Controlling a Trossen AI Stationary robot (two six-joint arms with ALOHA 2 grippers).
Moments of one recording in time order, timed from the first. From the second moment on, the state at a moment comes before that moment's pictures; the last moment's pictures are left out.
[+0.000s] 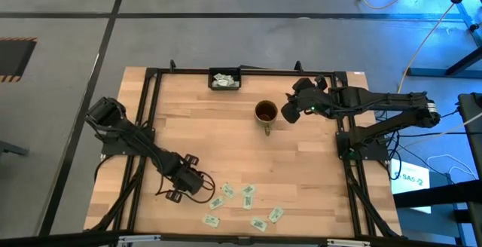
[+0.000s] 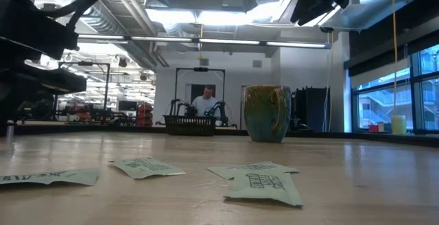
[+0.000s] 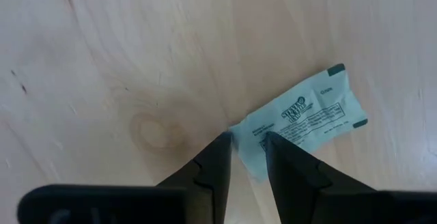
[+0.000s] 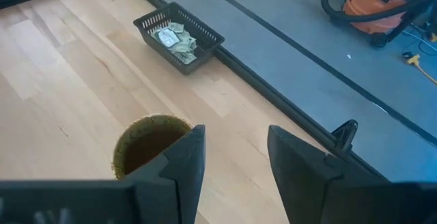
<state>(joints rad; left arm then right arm) -0.59 1.66 0.81 -0.60 0.05 -0.30 -0.02 1.20 1.20 -0.84 0.68 0.47</state>
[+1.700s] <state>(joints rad) 0.71 1.56 0.94 -0.06 0.08 -0.40 -0.02 1.20 1.20 -0.89 0.65 0.33</state>
